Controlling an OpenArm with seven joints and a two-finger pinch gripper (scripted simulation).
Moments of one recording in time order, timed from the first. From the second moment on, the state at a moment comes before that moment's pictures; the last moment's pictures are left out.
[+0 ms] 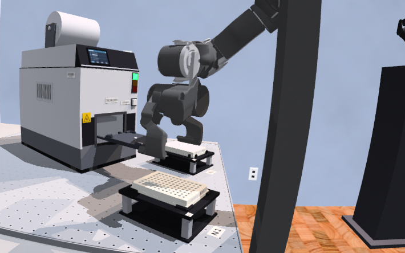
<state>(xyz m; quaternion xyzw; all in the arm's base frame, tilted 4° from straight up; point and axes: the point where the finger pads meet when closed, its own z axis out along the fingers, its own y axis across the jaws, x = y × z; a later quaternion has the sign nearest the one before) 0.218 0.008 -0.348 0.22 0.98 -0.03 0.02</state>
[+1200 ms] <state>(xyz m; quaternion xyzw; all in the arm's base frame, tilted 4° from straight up) 0.218 0.008 -0.345 0.22 0.98 -0.03 0.02</state>
